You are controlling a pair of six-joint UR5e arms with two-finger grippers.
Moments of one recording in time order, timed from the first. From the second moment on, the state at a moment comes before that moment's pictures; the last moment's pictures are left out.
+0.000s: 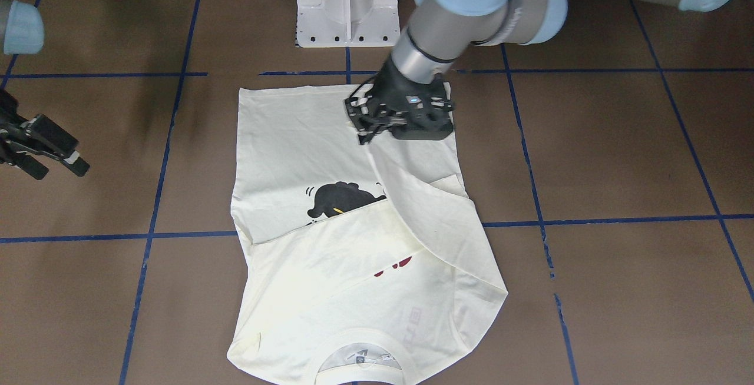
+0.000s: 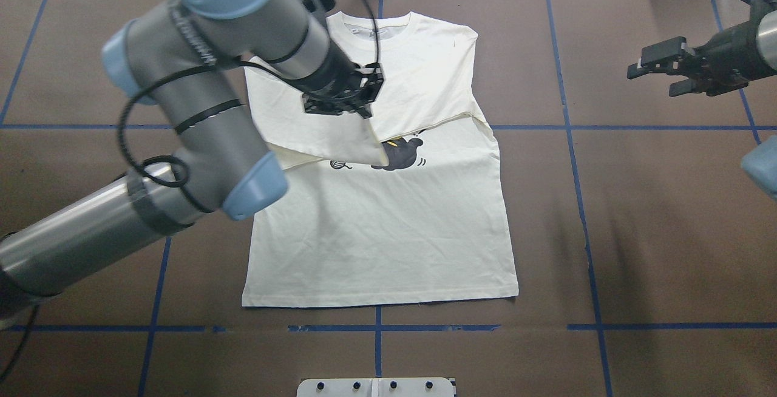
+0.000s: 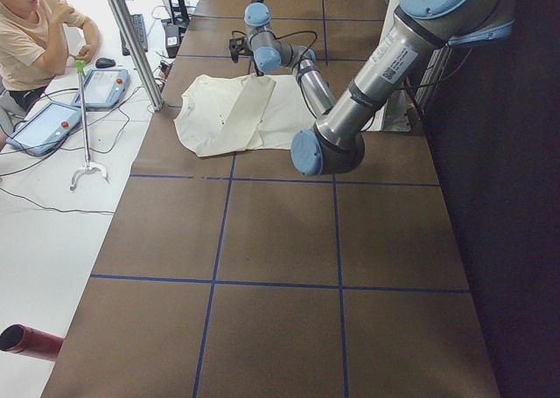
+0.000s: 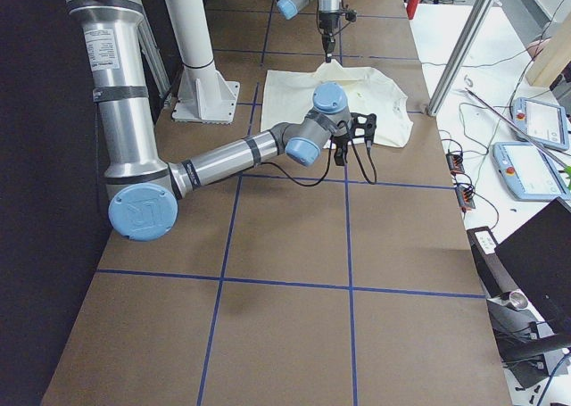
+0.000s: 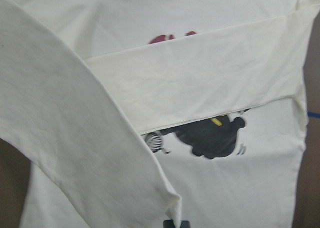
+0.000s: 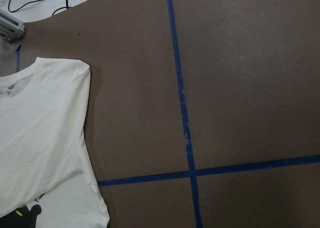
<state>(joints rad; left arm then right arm) -0.69 -2.50 -1.51 -1.82 -2.07 -1.47 1.16 -1.46 1.80 -0.97 2.30 1.10</state>
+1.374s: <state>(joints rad) -0.55 -2.59 -1.19 -2.26 -1.76 -1.67 1.06 -1.52 1.86 -0.97 2.27 1.21</state>
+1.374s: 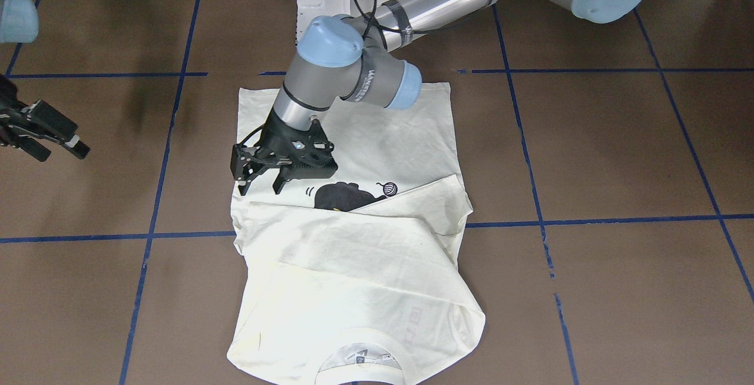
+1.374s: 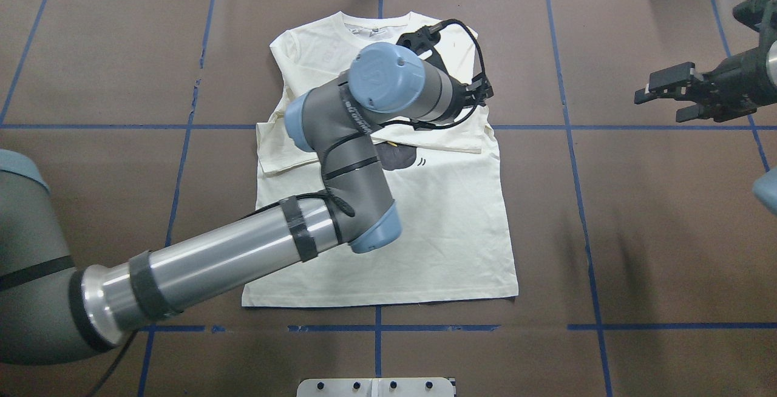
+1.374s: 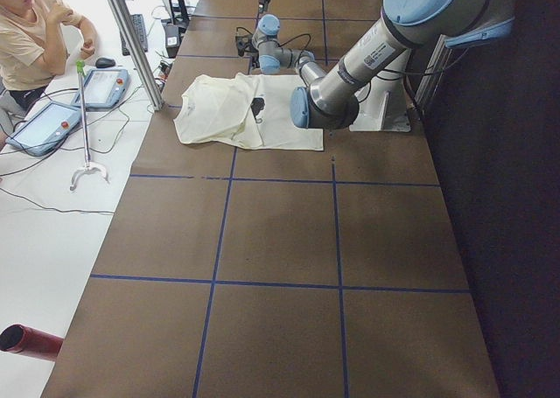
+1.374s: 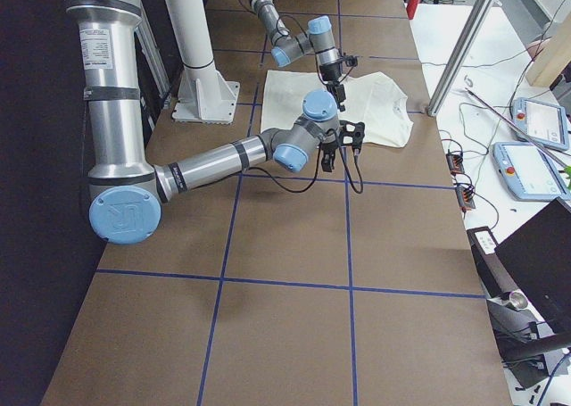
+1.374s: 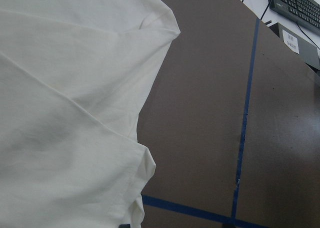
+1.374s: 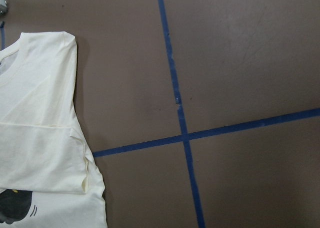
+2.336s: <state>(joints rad) -0.59 -2.01 -1.93 -1.91 -1.88 -1.39 0.14 -1.51 2.10 -1.25 1.33 1.94</state>
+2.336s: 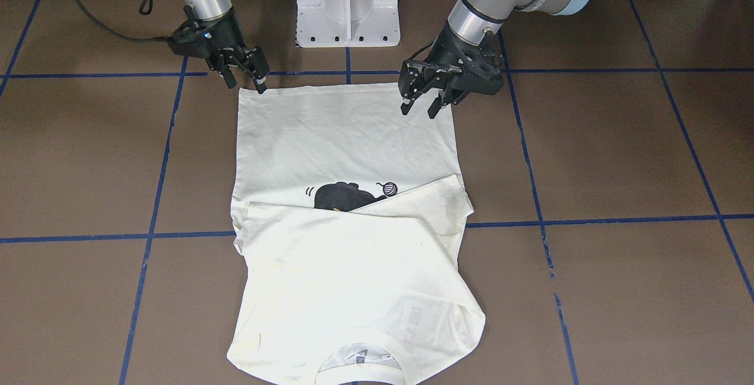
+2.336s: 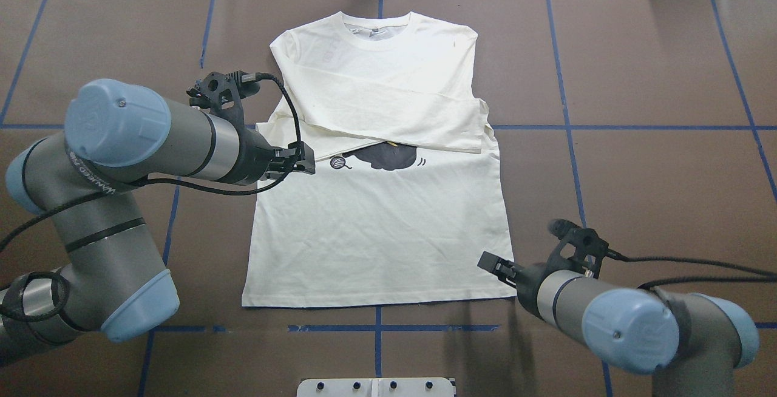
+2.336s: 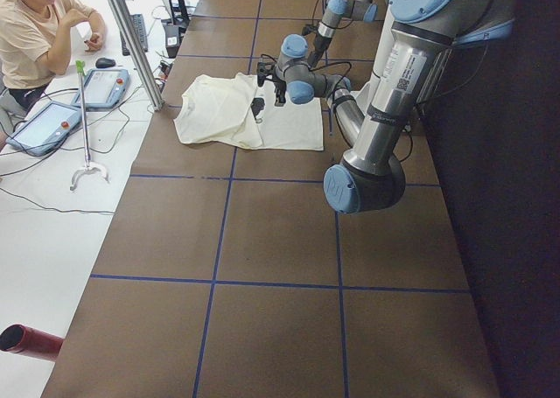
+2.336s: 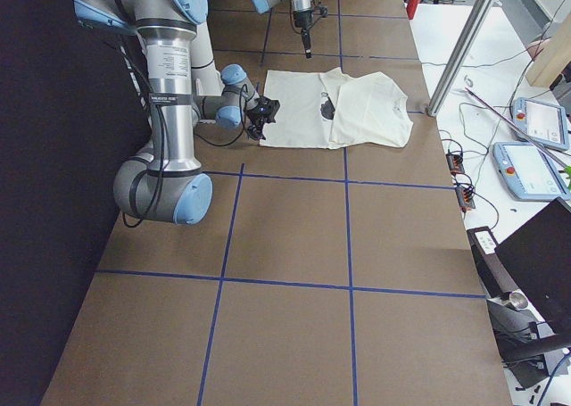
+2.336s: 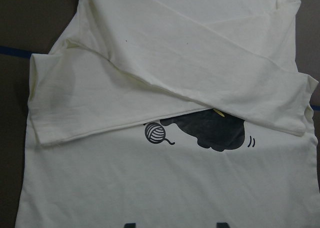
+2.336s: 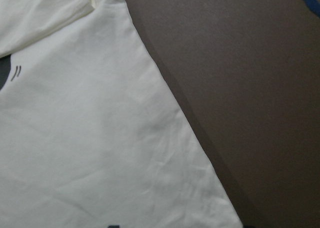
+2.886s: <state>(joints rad) -0.59 -2.01 -1.92 -1.91 -1.88 -1.41 0.09 -1.51 2.06 -1.33 1.26 1.99</state>
